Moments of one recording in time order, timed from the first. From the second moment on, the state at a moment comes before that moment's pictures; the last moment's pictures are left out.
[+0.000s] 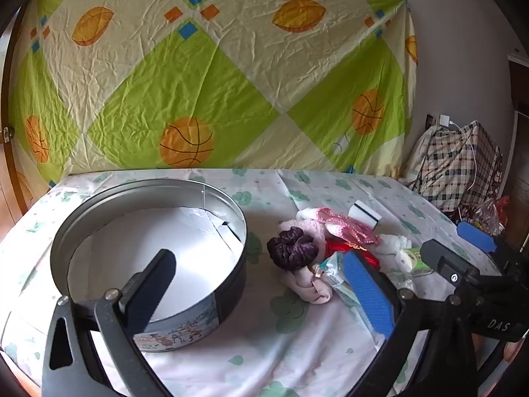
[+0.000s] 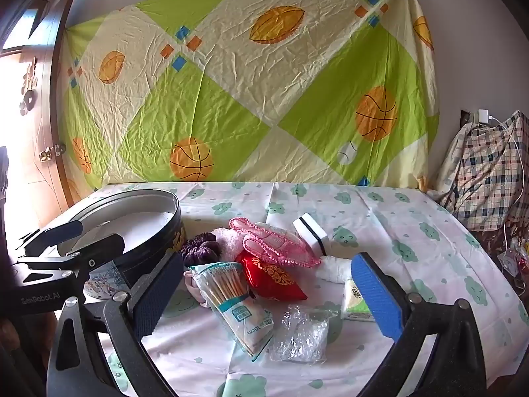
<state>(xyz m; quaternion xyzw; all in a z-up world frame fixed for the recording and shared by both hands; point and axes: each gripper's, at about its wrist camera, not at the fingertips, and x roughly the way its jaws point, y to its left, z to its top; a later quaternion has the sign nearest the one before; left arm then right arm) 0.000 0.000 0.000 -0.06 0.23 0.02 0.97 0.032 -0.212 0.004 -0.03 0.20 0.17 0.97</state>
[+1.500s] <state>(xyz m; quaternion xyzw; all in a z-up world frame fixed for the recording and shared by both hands) 0.004 -0.001 -0.008 -0.04 0.24 0.02 0.97 0.036 -0.211 -0.012 -0.02 0.21 0.17 0.96</state>
